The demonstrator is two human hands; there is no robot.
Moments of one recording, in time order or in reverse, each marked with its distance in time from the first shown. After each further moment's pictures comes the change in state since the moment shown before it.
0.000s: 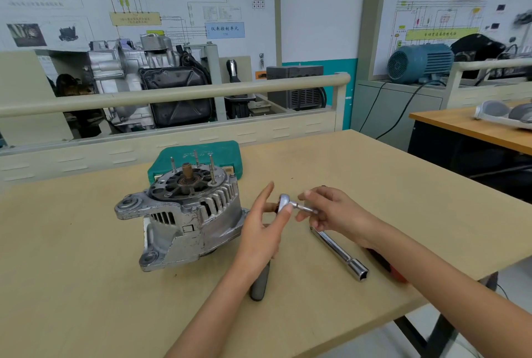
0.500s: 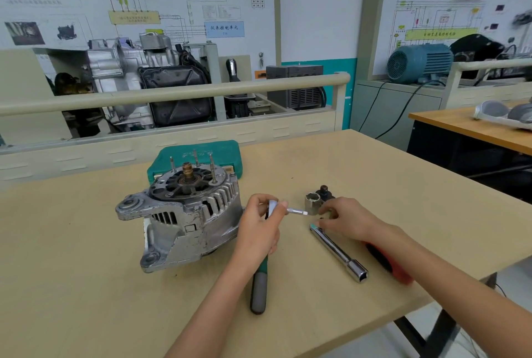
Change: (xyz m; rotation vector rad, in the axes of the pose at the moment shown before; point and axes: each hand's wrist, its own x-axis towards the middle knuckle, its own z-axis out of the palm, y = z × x) left_hand 0.011 0.001 -0.002 -0.060 0.042 -0.122; right_hand 0.022 0.034 -0.034 -0.942 0.095 0.024
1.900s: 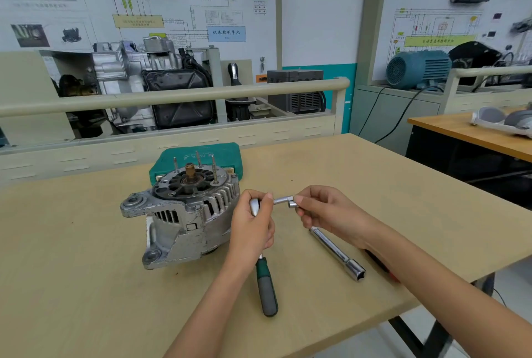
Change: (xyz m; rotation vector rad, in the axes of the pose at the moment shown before) left_hand -0.009 0.013 -0.006 -0.162 0.033 0.090; right_hand -0.038 -0.061 -0.014 1.024 -0.133 -0.180
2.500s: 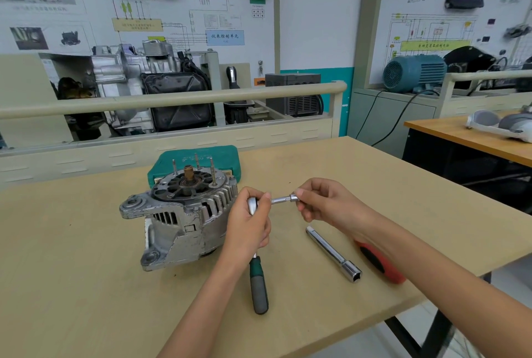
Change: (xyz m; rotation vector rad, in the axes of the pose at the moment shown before) left_hand -0.001 0.012 -0.003 0.067 -0.050 0.038; right_hand -0.005 -0.018 -0.001 -0.069 0.045 -0.048
